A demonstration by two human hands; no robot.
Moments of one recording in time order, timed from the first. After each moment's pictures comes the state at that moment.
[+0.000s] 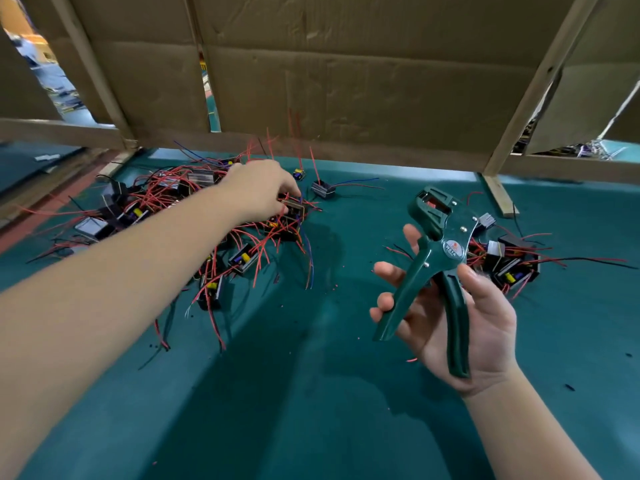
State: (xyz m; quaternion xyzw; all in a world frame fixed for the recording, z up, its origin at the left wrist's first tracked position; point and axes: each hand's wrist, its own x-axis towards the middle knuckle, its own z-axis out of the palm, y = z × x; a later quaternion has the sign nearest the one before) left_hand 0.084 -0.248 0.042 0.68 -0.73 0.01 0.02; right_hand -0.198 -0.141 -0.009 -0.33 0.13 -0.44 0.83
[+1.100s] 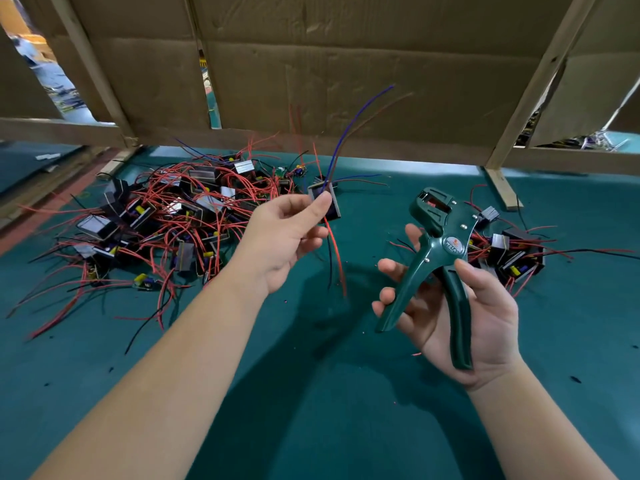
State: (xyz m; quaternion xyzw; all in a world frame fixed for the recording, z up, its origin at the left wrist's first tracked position) left_hand 0.015 -0.168 0.017 0.49 -0.34 -0.51 0.62; right_hand -0.198 -0.140 -0.012 -0.30 0.16 -0.44 0.83
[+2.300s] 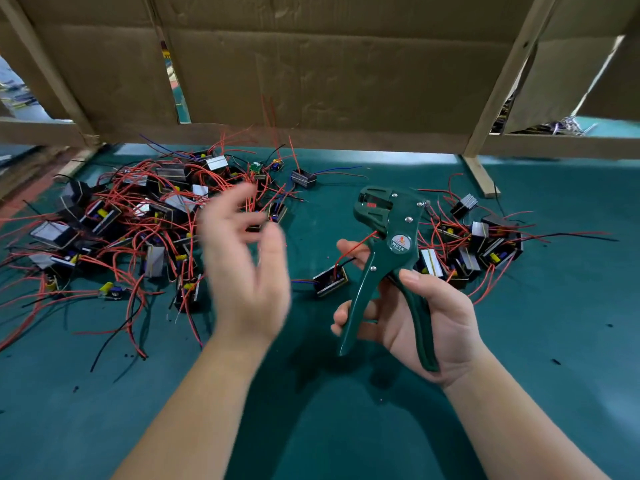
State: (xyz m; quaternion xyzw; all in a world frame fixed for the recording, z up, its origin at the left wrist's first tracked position) left_hand 0.003 -0.136 -0.026 0.47 -0.54 -0.02 0.69; right_hand -0.181 -0.135 -0.013 -0.36 0.18 -0.38 0.83
